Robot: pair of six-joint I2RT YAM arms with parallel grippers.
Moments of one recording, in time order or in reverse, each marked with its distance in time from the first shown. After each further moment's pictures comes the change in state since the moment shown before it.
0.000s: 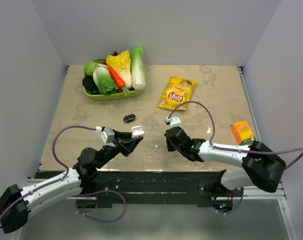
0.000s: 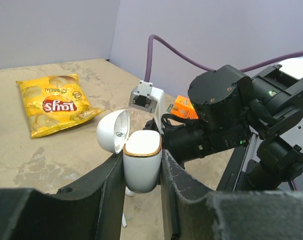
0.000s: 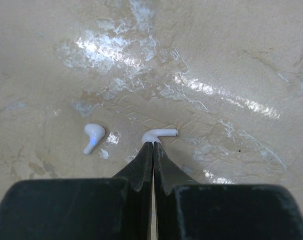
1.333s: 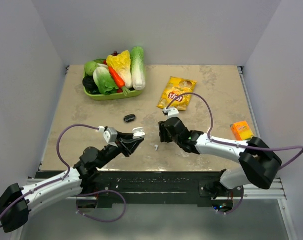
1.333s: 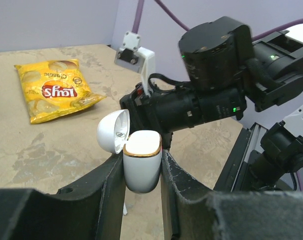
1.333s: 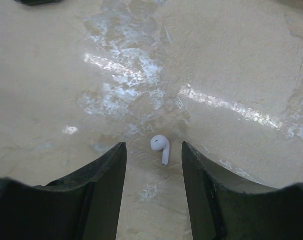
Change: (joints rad) left arm -0.005 0.015 0.000 -0.047 -0.005 -0.008; right arm -0.056 0.053 0.132 -0.011 -0.024 -0.018
